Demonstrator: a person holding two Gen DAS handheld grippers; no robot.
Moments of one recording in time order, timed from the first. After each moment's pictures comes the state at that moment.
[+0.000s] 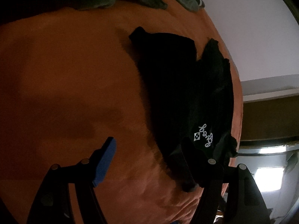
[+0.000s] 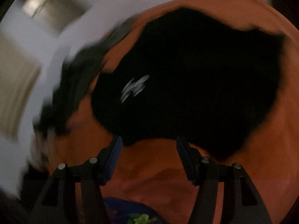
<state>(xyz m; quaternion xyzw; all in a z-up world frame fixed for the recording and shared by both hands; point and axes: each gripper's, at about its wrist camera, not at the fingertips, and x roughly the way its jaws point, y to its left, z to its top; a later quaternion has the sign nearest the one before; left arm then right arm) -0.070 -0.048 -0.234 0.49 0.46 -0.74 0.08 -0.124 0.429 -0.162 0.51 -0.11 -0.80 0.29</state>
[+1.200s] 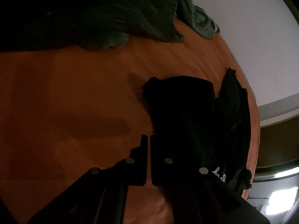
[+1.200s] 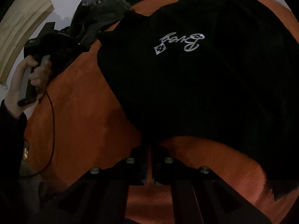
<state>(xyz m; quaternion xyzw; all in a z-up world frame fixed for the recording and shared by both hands) -0.087 -0.073 -0.224 0.44 0.43 -0.76 0.19 -0.095 0.378 -0.214 0.55 0.00 -0.76 0.34</state>
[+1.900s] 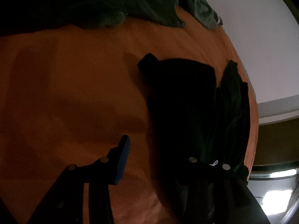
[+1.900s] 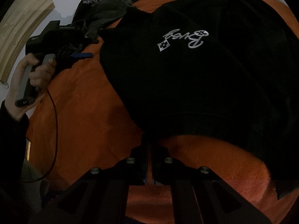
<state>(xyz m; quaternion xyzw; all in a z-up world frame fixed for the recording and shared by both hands) -0.080 -0.062 -0.237 0.46 0.45 -0.74 0.18 -0.104 0.353 -0.223 0.56 0.00 -0.75 0.34</state>
